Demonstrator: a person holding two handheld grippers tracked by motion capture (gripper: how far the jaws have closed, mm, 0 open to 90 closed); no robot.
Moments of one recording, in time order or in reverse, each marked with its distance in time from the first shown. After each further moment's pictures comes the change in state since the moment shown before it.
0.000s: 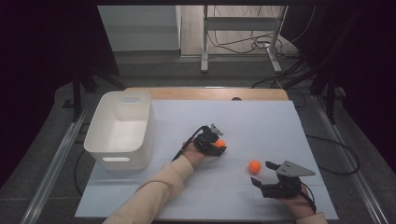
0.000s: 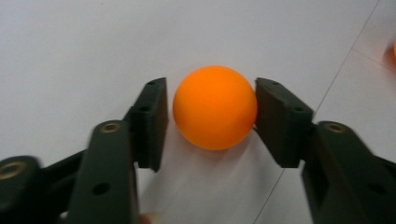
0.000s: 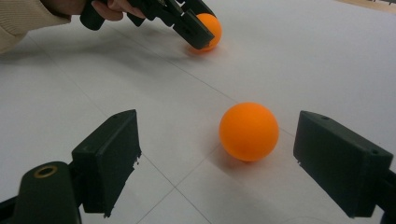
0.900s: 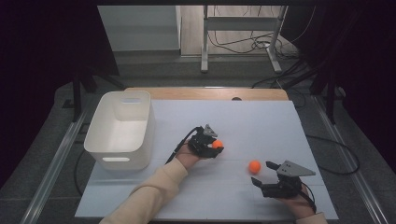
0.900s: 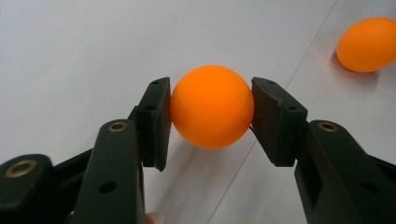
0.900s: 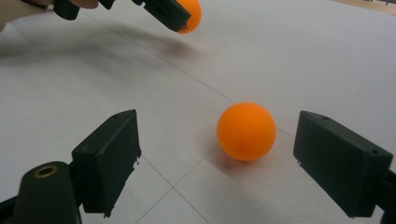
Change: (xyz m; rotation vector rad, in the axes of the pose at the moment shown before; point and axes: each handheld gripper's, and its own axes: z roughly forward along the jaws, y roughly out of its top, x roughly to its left) left arm -0.003 -0.013 -0.032 -0.080 -0.037 0.004; right arm -0.001 0.000 0.000 -0.007 -0.003 0.008
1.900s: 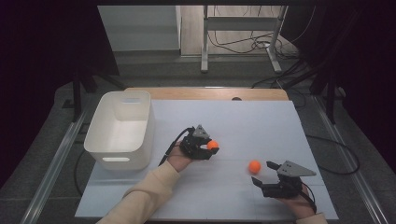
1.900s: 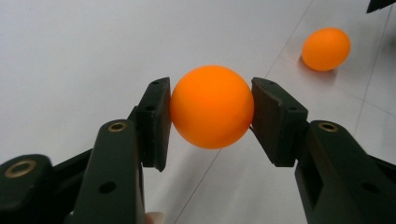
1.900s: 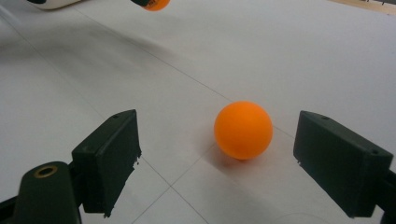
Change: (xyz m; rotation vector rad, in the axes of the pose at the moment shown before) left arm -0.002 -0.007 -0.034 -0.056 -0.028 0.013; right arm 0.000 0.000 -0.001 0.000 -0.010 -0.001
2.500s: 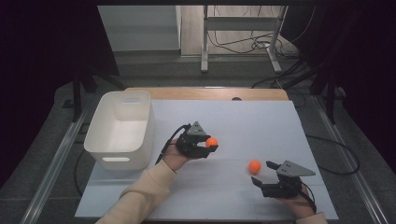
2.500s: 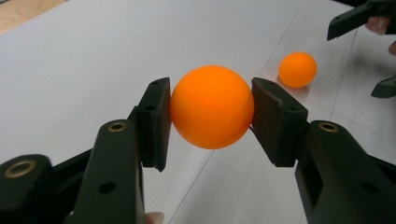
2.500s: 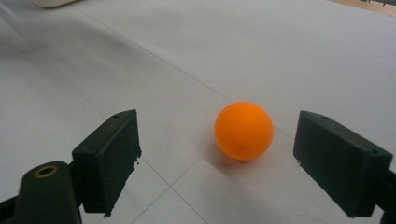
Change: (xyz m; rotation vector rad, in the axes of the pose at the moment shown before) left arm -0.004 0.009 -0.027 -0.063 -0.017 0.016; right arm 0.000 0.000 0.001 0.004 0.000 -0.009
